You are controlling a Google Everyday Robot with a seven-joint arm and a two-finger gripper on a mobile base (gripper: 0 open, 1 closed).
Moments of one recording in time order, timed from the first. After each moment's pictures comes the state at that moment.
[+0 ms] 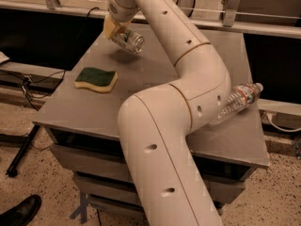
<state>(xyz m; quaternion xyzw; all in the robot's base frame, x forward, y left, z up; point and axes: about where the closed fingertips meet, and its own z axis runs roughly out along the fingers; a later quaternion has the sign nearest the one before) 0.833 0.098 0.902 -0.39 0.87 0.08 0.28</state>
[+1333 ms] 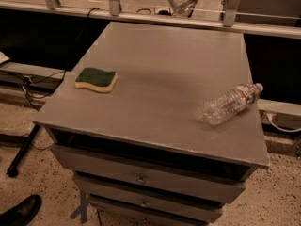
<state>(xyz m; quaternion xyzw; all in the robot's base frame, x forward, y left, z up) 0.705 -0.071 1.132 -0.23 0.77 0.20 0.56</state>
